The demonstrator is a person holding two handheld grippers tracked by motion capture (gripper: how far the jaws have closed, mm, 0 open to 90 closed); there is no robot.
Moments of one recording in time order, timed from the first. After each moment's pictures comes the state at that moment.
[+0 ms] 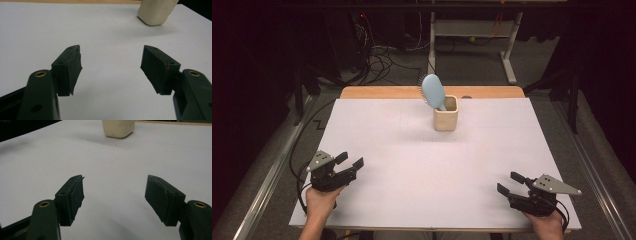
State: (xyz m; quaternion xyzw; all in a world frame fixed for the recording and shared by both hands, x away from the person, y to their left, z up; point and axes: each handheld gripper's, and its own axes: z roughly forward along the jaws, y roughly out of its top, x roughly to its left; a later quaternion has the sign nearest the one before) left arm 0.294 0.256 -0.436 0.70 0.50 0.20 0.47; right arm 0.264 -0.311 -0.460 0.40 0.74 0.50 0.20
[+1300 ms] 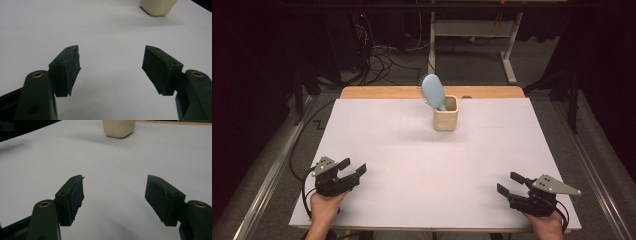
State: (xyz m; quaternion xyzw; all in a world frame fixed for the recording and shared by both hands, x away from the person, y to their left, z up) left arm 0.290 0.253 -0.457 0.70 0.51 0.19 0.47; right arm 0.263 -0.311 -0.460 0.40 0.74 0.50 0.20
